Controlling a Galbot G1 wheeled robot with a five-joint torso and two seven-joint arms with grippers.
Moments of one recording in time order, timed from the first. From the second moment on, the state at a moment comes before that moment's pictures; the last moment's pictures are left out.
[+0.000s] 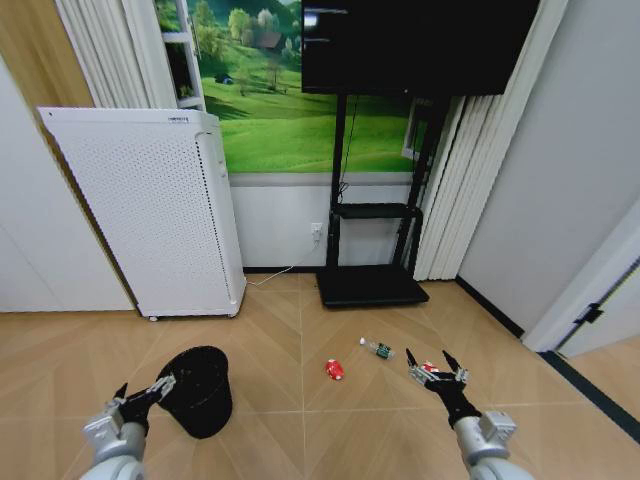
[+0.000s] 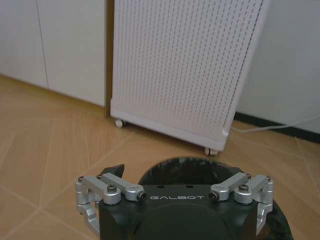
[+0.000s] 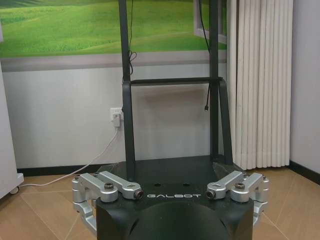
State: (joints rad) left arm 1.50 -1.47 -0.95 -2.05 -0.45 0.51 -0.14; right arm -1.59 1.46 0.83 2.10 0.26 -0.12 -0.17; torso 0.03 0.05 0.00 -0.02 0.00
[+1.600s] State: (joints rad) left arm 1.19 -1.32 -0.91 -1.66 -0.54 0.74 -0.22; right arm -1.57 1.45 0.81 2.03 0.26 -0.11 -0.16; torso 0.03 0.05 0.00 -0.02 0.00
